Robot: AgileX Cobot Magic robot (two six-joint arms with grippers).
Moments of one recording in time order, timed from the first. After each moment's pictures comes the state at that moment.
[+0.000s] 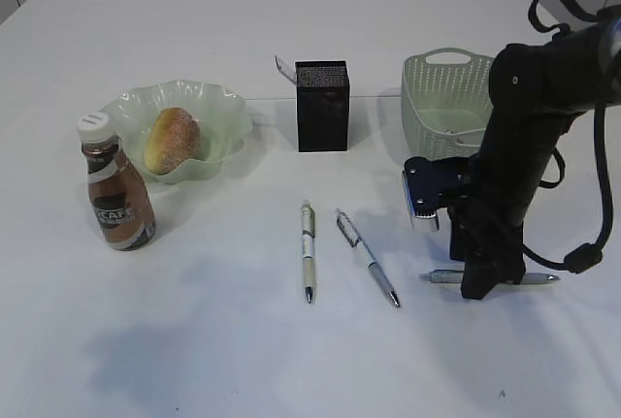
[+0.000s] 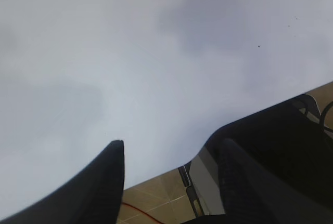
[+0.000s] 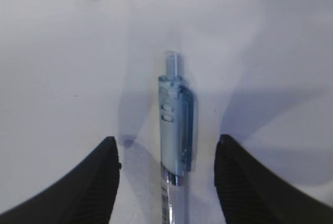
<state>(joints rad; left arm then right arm) -0.45 0.94 -0.76 0.03 1.12 -0.18 0.19 2.06 -1.32 0.14 0.97 -1.35</state>
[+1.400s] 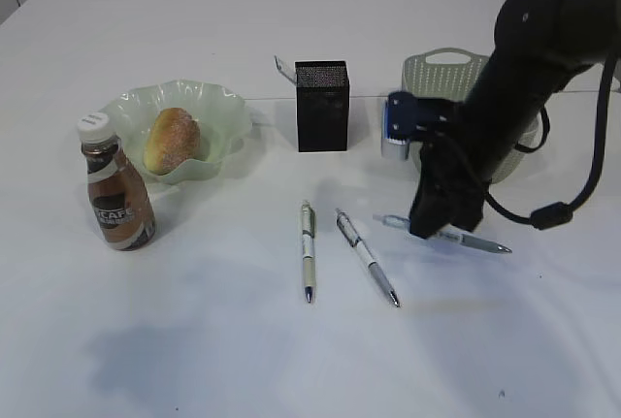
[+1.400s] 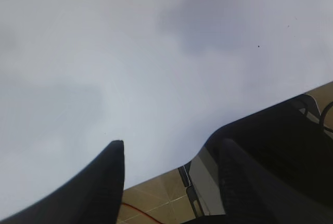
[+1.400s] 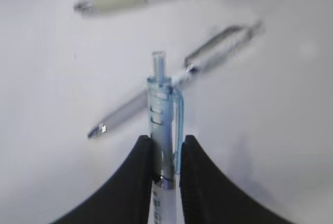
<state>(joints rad) -0.45 0.94 -0.76 0.03 1.11 -0.18 0.19 2.01 -1.44 0.41 1.03 -1.35</state>
